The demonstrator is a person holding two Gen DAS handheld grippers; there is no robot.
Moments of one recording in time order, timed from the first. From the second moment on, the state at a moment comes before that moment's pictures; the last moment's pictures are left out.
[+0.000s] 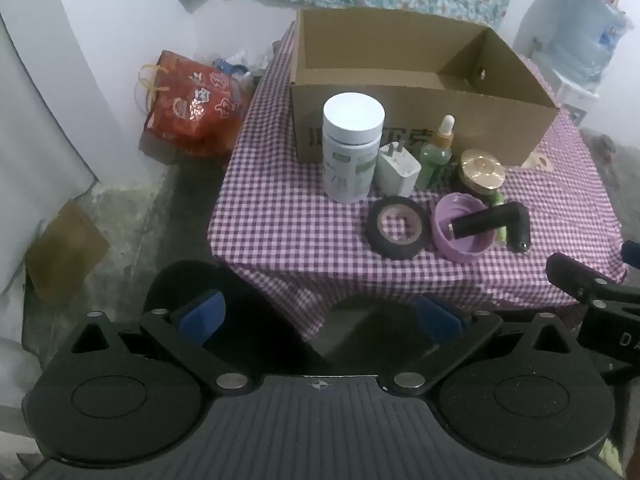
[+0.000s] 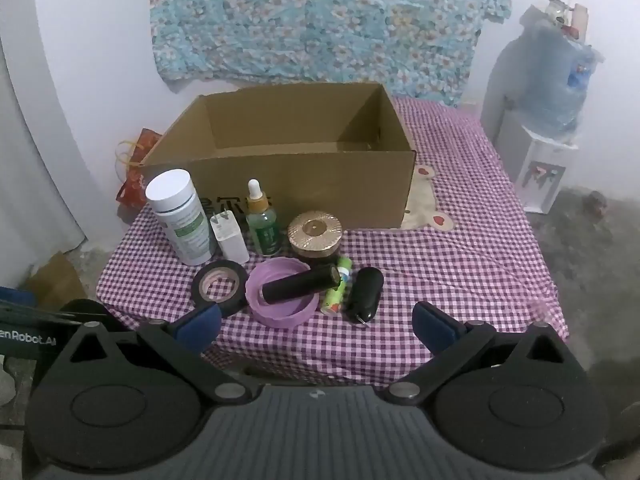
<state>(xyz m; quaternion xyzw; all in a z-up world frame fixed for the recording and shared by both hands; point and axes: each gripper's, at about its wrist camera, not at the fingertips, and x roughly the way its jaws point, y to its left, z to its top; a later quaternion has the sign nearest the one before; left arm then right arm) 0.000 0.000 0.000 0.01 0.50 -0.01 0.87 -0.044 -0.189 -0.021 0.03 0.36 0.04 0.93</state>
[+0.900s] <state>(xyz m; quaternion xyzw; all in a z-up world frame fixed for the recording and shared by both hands) -0.003 -0.003 0.003 0.02 0.50 -0.01 0.87 -0.046 -0.187 -0.019 0.03 0.36 0.04 0.93</state>
